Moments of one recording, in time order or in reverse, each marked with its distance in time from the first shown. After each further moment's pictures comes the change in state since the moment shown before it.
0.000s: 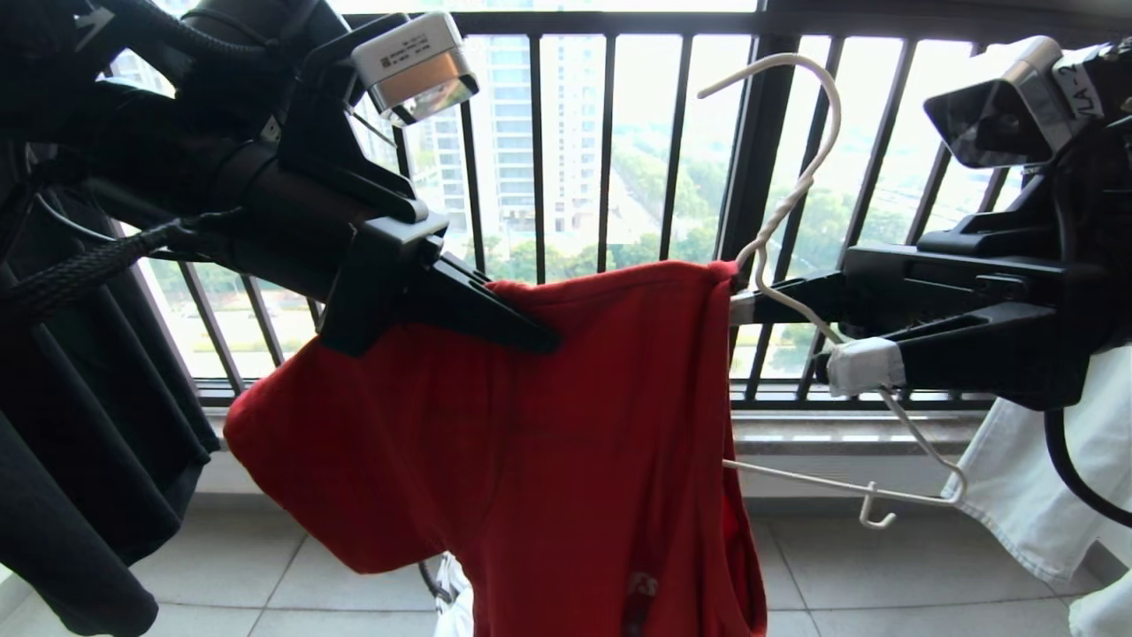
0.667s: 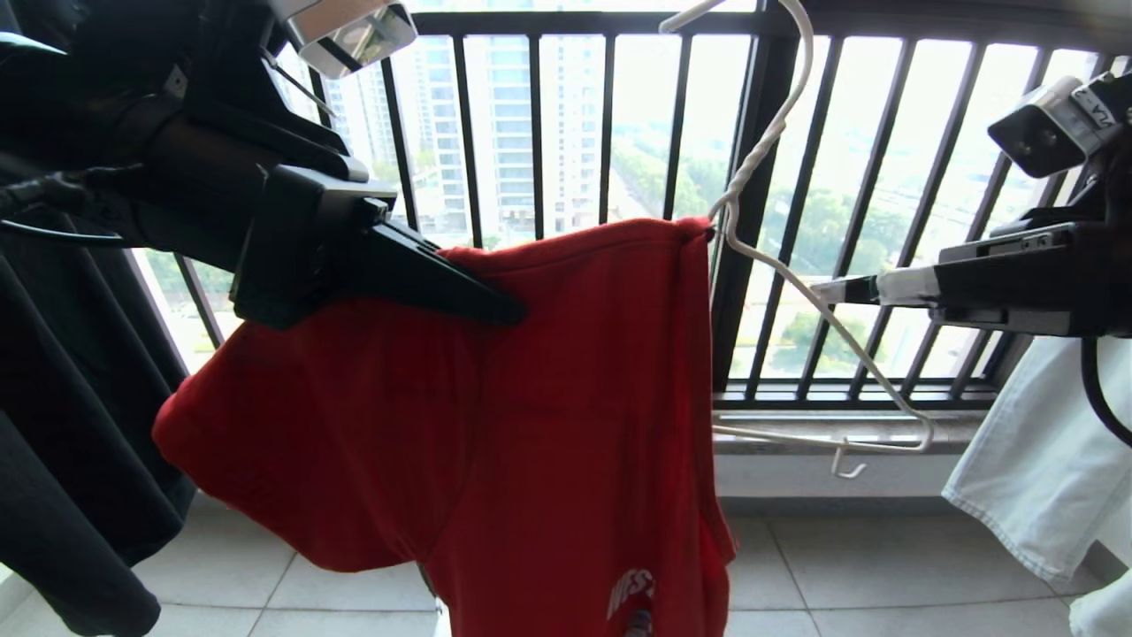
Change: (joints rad) left arm 0.043 -0.073 0.015 0.002 -0.001 -0.081; right arm -0.304 -0.022 -0.018 0.129 -0.018 0.098
